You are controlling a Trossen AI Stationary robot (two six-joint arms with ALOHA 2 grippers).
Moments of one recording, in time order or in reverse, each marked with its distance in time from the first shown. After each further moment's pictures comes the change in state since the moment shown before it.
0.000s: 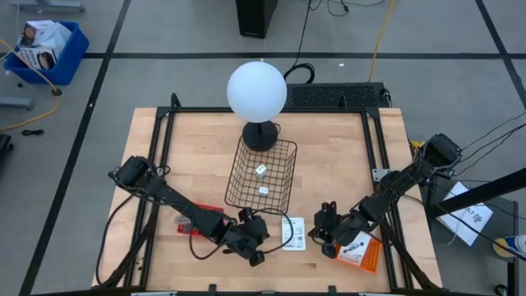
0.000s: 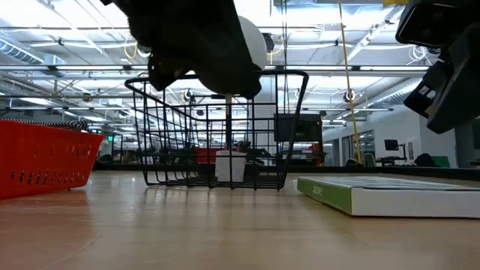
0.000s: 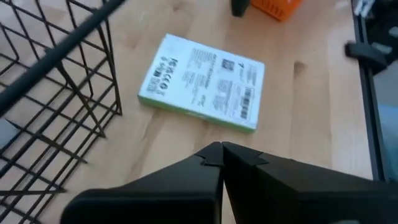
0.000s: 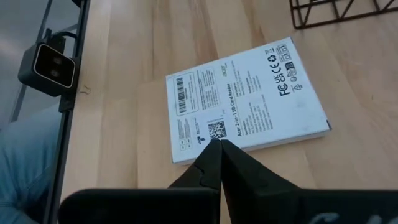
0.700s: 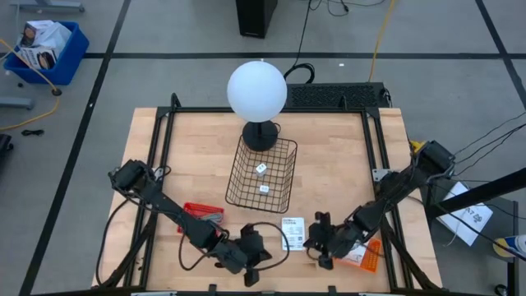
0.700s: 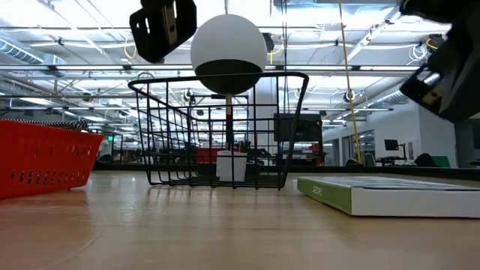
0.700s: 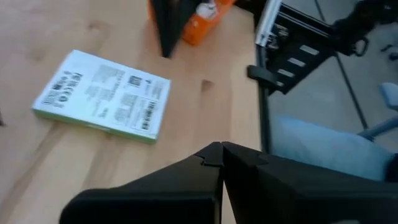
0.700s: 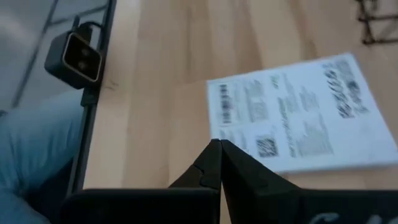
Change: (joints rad) left arm -0.097 0.000 0.000 0.217 0.040 -0.029; right arm 0.039 0.122 0.122 0.004 -0.002 -0.062
